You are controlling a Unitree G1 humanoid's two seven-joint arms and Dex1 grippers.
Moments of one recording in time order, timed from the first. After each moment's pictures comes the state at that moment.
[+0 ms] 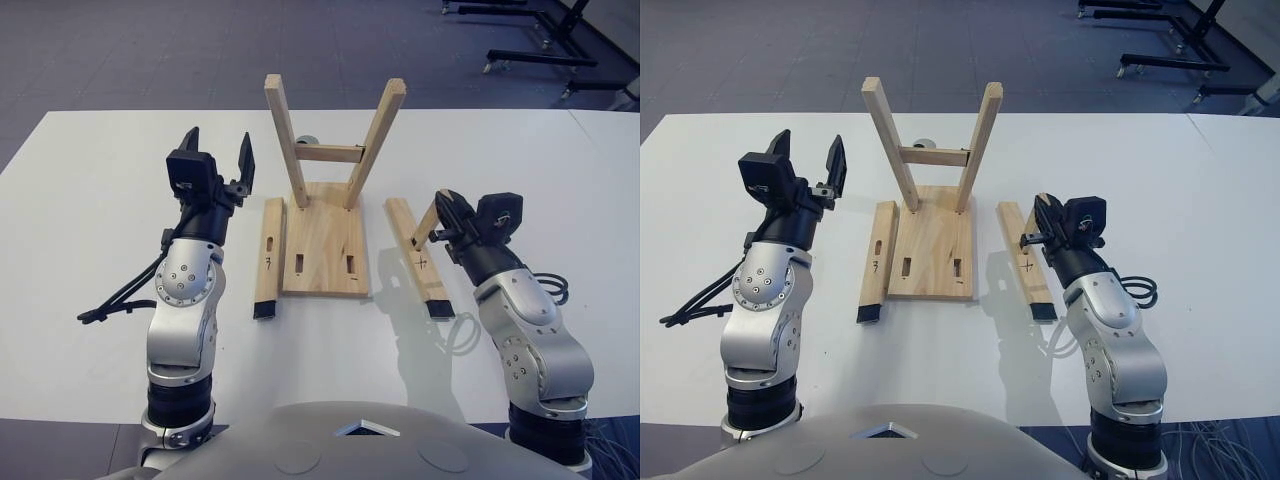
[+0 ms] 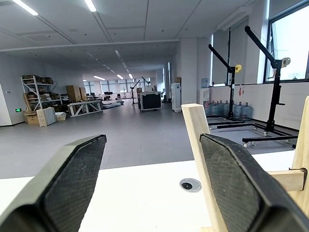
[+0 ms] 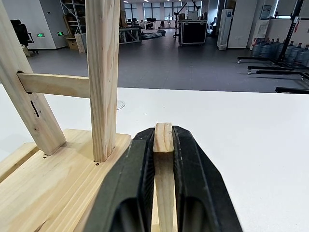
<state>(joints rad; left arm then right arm) -0.01 0.06 -0.06 -0.61 0.02 0.37 0.00 0.16 -0.26 -0.10 -0.65 0.35 0.61 0.09</state>
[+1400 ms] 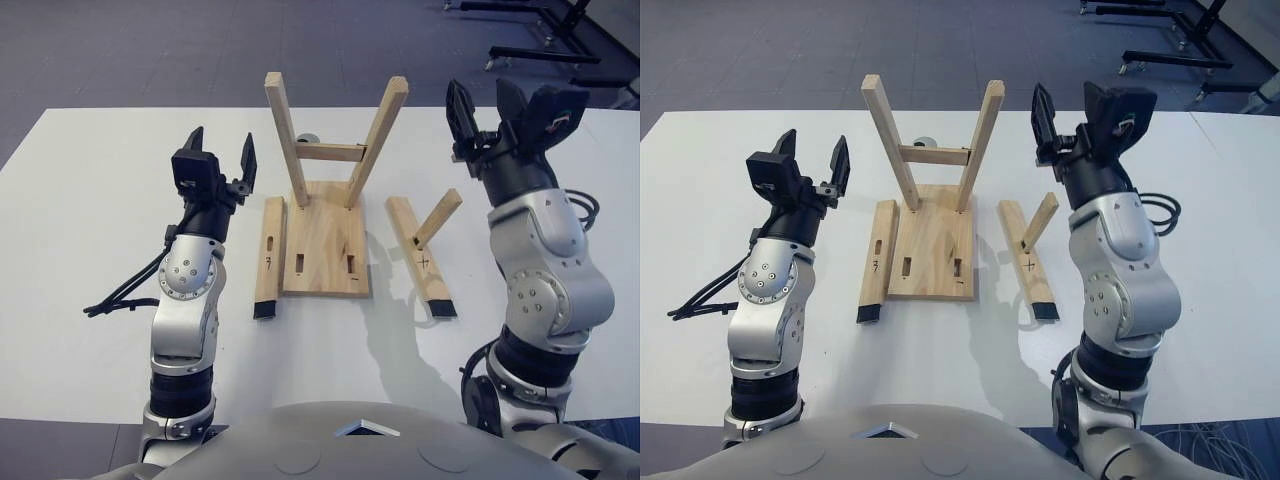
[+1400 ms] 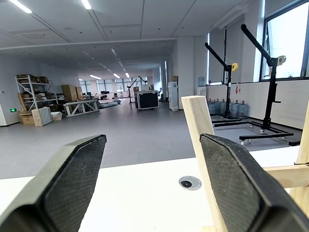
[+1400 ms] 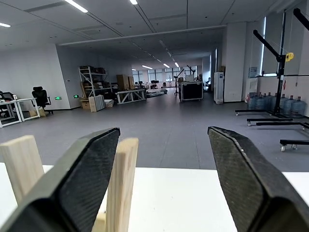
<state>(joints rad) -0.04 0.06 -0.05 -0.51 0.01 0.30 -0.03 -0.32 -0.21 -0.20 -0.63 0.41 0.71 -0.02</state>
